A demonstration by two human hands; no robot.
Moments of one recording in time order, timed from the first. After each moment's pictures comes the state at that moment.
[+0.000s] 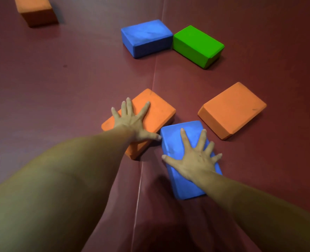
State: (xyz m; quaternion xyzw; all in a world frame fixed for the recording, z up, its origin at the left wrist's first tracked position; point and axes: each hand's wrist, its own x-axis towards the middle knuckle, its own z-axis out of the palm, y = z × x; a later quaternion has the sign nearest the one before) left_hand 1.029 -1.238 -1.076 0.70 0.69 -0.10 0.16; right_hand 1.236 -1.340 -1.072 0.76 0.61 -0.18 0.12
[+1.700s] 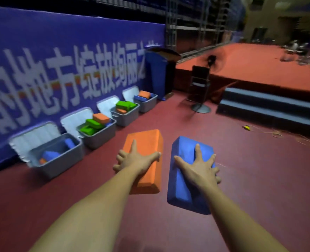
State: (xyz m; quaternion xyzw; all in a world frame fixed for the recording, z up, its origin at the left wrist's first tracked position) left_hand 0.704 -2.378 -0.070 -0.44 0.84 0.31 -0.03; right_hand 0.643 -2.184 -0.071 -0.02 0.95 -0.28 0.10
